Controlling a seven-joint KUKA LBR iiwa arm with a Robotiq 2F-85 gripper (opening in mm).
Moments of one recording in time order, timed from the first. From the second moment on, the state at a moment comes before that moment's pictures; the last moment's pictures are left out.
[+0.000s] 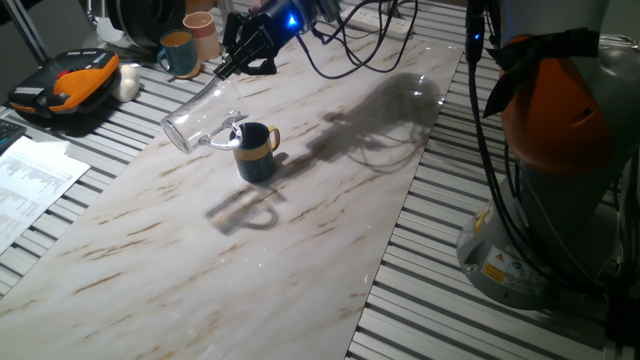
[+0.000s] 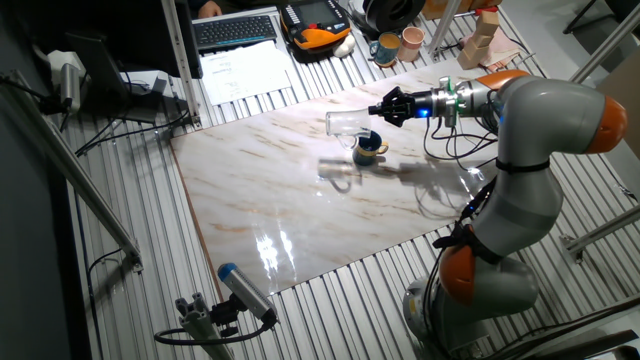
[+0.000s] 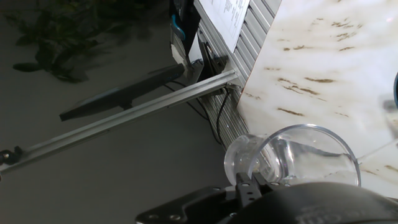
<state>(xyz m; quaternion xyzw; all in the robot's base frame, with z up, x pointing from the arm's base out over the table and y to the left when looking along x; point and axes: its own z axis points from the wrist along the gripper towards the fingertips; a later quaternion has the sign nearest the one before) 0.555 0.039 0.276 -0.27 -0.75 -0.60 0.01</state>
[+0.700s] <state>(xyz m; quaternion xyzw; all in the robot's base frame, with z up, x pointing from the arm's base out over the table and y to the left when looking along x) 0.557 0.040 0.276 -0.27 -0.75 -0.60 0.00</state>
